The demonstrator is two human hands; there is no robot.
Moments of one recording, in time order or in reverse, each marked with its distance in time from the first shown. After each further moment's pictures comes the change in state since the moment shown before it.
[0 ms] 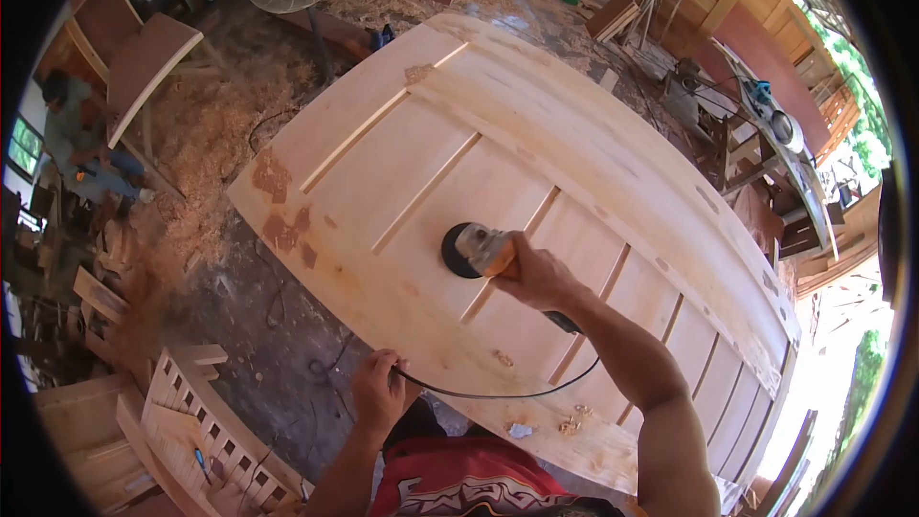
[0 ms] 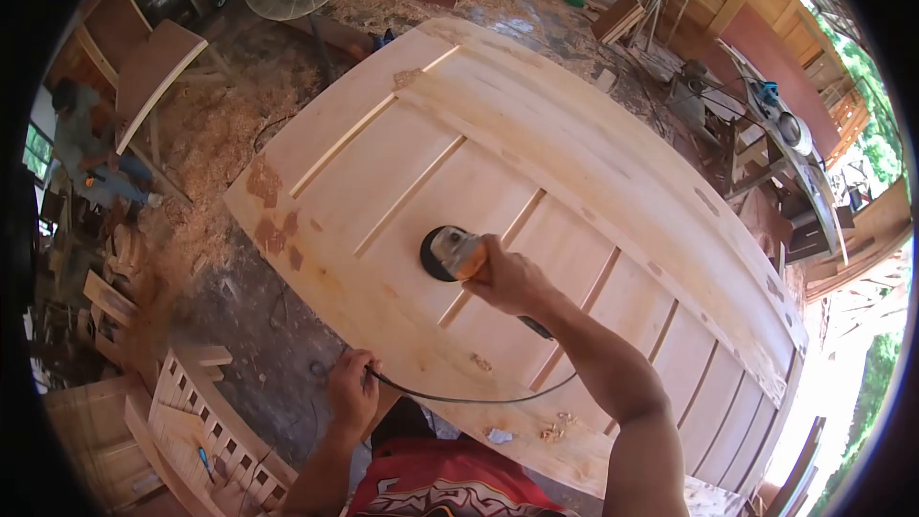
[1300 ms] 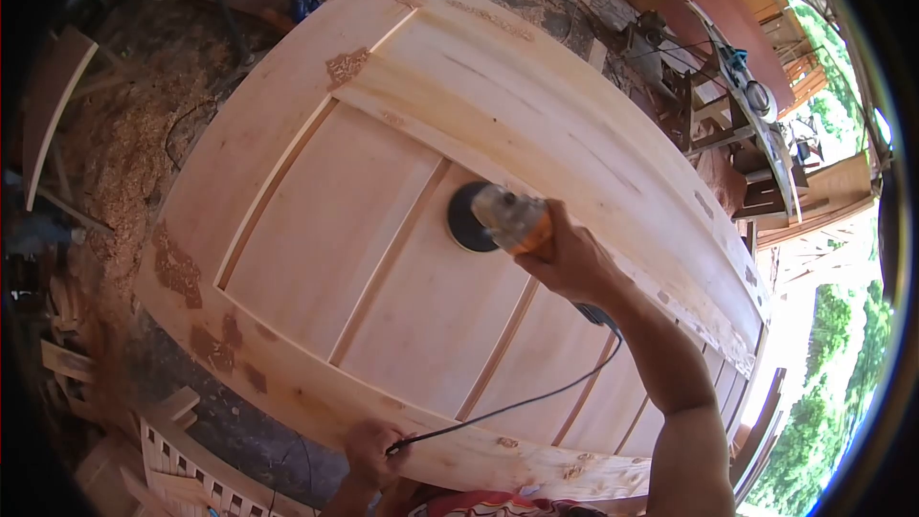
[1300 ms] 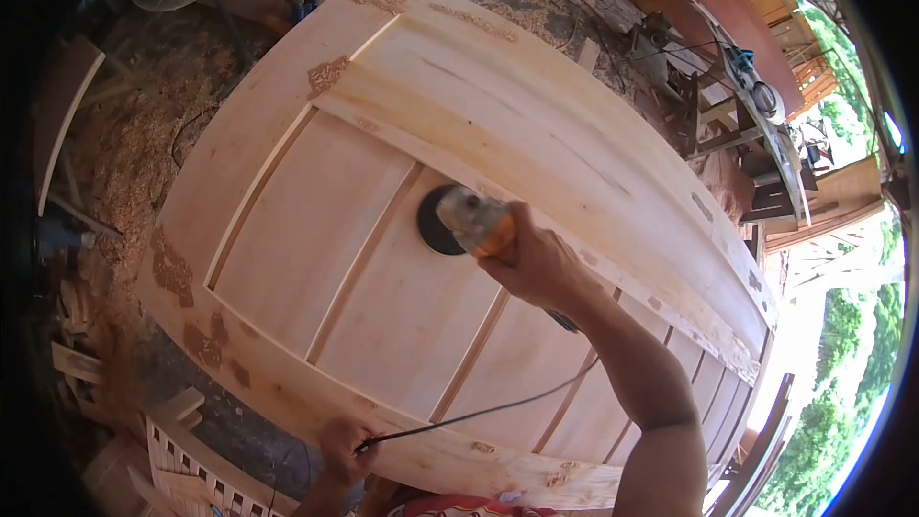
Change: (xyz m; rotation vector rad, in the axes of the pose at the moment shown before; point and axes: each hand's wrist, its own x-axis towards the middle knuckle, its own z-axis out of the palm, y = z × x) left_hand 0.101 -0.062 0.043 -0.341 -0.421 -0.025; right_hand 0.141 0.050 -0.080 -0.033 0.109 0.287
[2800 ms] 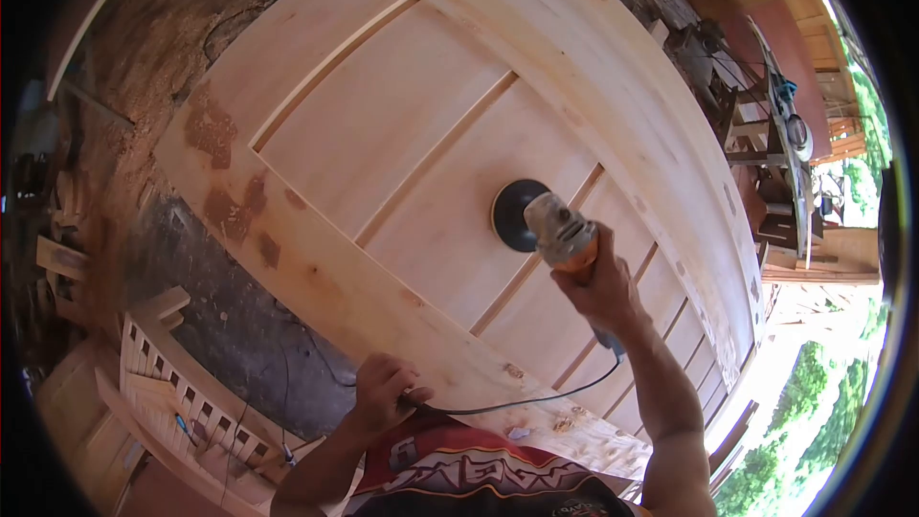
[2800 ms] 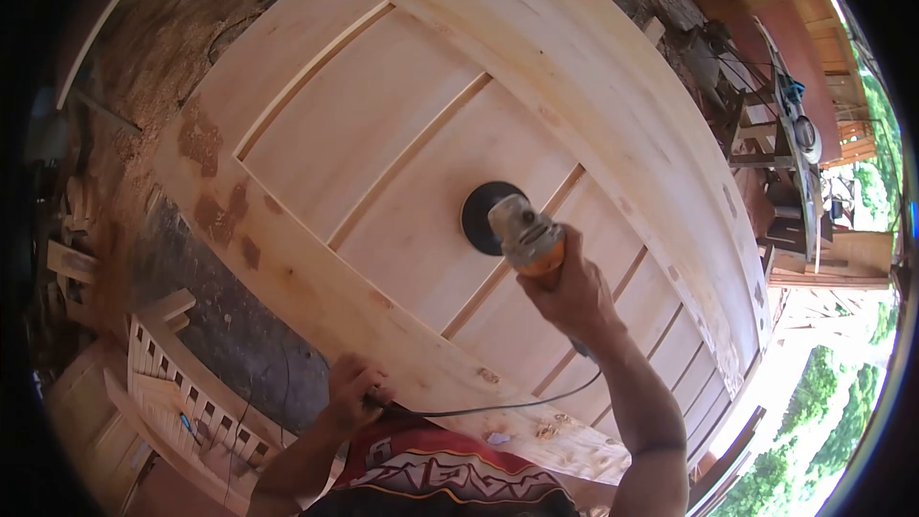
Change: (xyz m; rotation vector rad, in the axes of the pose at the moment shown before) left_hand -0.058 0.015 0.011 0.032 0.122 0.148; right_hand -0.117 0.008 0.061 0.071 0.010 -0.067
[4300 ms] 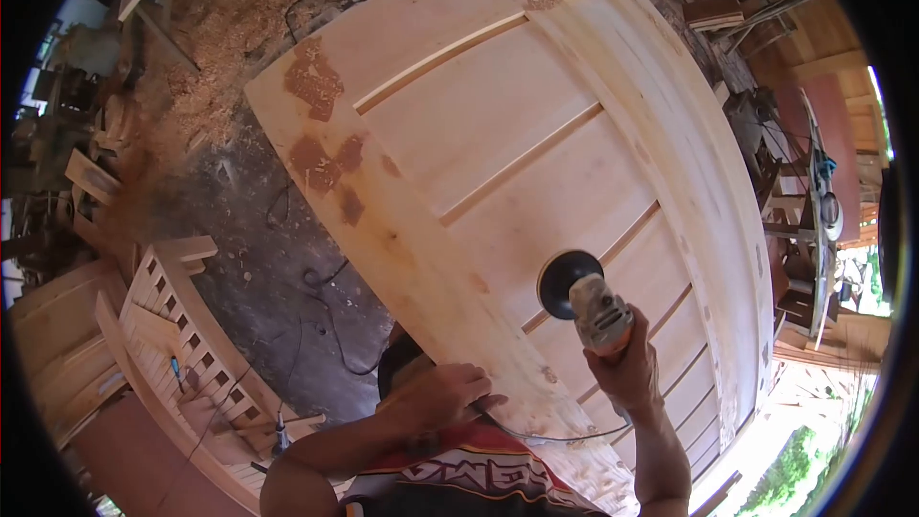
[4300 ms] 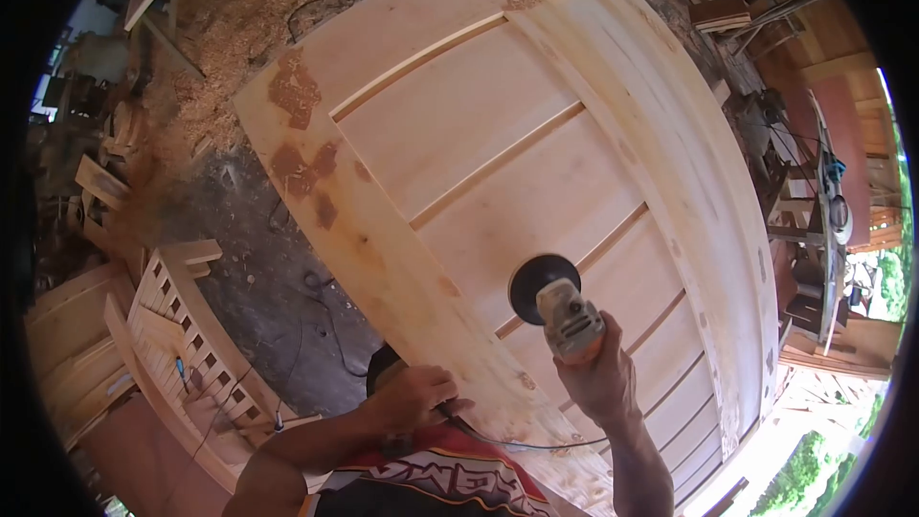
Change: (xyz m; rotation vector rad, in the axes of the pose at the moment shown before) left_hand -0.009 0.036 0.002 -0.090 -0.273 -0.044; right_hand -0.089 -0.030 0.023 -0.064 0.047 -0.097
